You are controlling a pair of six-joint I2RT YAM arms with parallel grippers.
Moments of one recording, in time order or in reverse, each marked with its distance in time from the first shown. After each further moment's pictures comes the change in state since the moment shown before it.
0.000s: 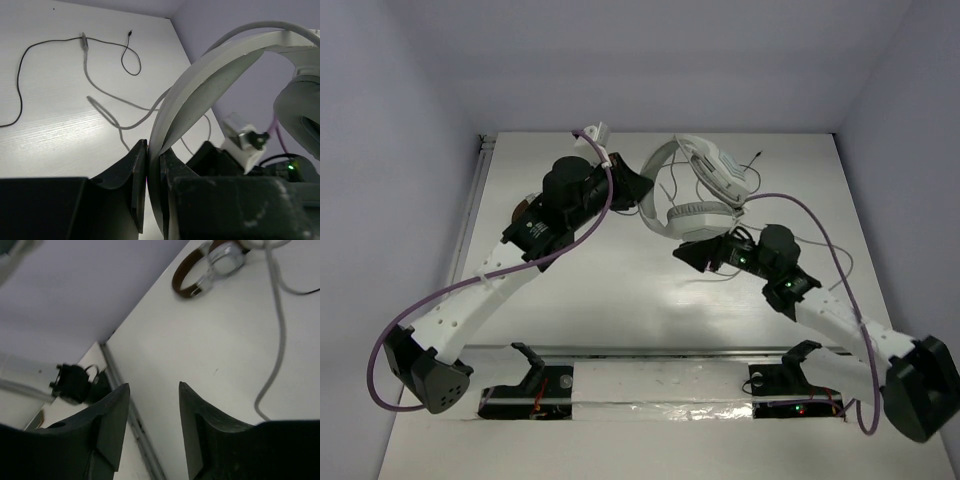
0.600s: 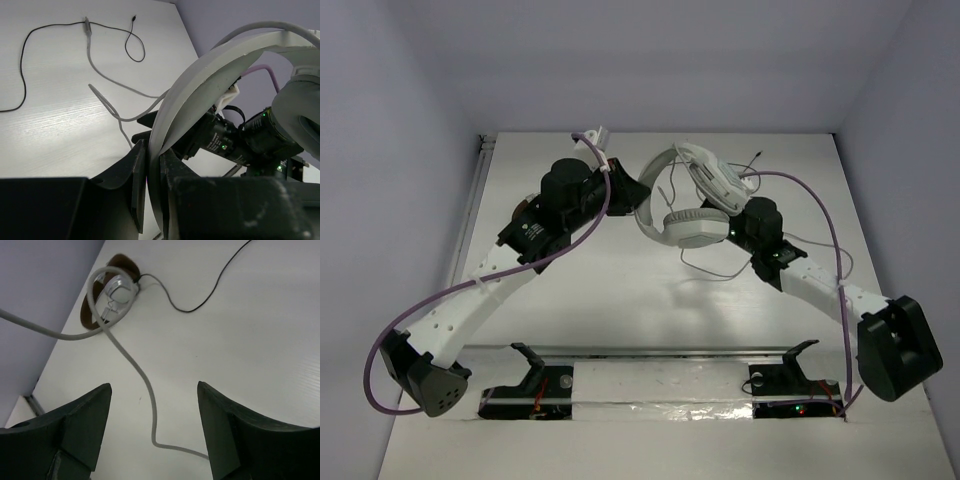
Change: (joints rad) left arm 0.000 -0.021 0.011 -0.072 0.014 0.004; right arm -0.083 0.163 0.178 -0.184 0.323 -0.087
